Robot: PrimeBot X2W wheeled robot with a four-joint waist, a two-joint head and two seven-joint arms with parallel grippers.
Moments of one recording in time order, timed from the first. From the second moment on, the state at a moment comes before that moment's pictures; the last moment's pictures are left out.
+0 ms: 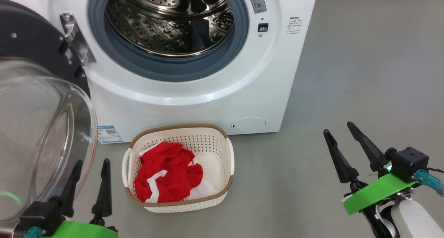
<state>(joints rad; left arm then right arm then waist) -0.07 0.24 -0.20 0.11 -0.46 0.00 -0.25 -0.22 -0.30 0.21 0.20 0.45 0.13 -0.25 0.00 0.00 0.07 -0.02</state>
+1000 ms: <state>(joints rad) -0.07 0.24 -0.20 0.12 -0.46 -0.01 -0.25 -0.22 -0.29 0.21 0.20 0.44 0.13 -0.25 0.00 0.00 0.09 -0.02</state>
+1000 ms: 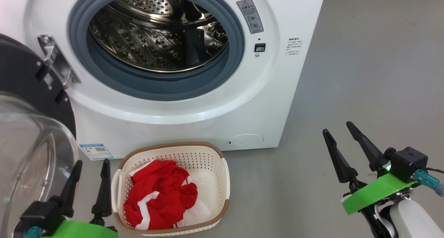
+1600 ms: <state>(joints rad) -0.07 0.24 -0.20 0.13 -0.46 -0.01 -0.25 -0.22 -0.29 0.21 0.20 0.44 0.13 -0.25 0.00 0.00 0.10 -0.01</state>
